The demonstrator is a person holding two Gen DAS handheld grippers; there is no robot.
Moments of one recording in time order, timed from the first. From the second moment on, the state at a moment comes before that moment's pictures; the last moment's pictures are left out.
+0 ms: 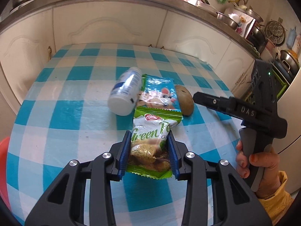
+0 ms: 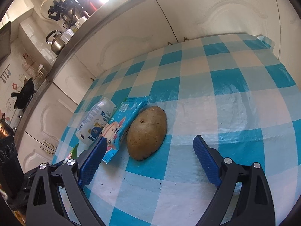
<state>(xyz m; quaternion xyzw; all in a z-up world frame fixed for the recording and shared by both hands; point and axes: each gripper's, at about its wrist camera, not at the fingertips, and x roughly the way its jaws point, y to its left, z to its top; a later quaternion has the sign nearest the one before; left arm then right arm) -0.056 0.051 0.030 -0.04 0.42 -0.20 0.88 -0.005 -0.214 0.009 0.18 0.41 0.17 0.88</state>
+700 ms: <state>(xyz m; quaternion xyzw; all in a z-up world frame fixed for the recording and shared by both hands) -0.061 0.115 0.026 -0.10 0.41 -0.18 0.89 0.008 -0.152 0.004 -0.02 0.44 0.09 0.89</state>
